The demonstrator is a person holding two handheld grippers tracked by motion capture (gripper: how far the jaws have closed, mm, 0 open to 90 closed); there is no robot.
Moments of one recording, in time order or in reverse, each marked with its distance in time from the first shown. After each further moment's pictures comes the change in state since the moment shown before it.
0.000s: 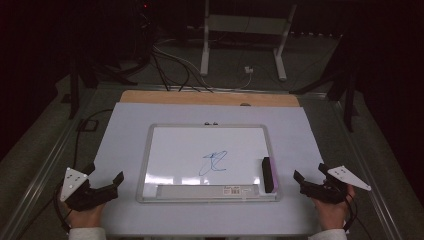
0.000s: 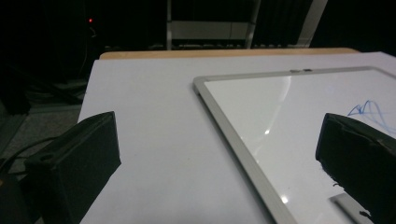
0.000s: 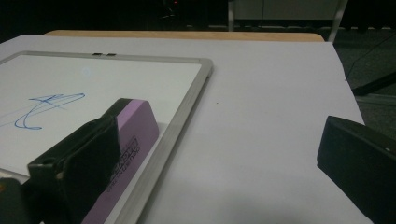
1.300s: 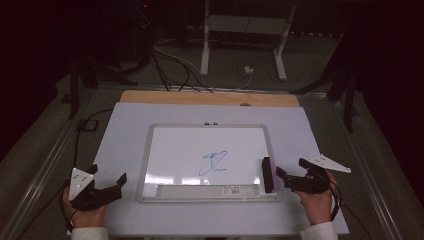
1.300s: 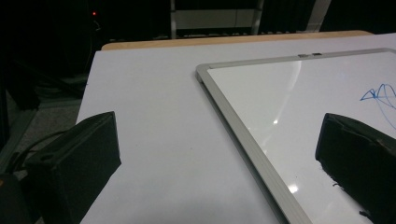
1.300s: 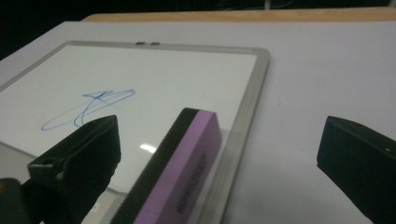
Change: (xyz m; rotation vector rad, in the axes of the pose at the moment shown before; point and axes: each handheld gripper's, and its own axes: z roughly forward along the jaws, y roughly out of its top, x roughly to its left) left arm -0.005 -0.006 0.007 0.046 0.028 0.033; right arm 0.039 0.027 0.026 0.135 0.132 0.025
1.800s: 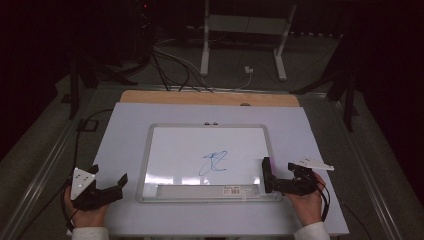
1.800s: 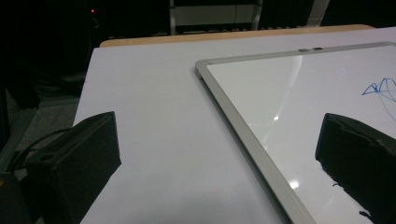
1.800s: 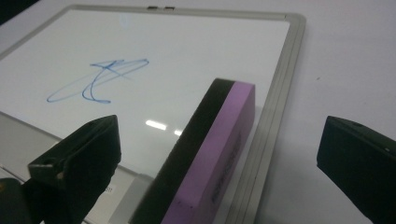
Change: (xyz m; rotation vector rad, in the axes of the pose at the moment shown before) left arm 0.000 -0.001 0.002 0.016 -0.001 0.012; right arm 0.017 -0.008 0.020 0.110 0.021 -0.019
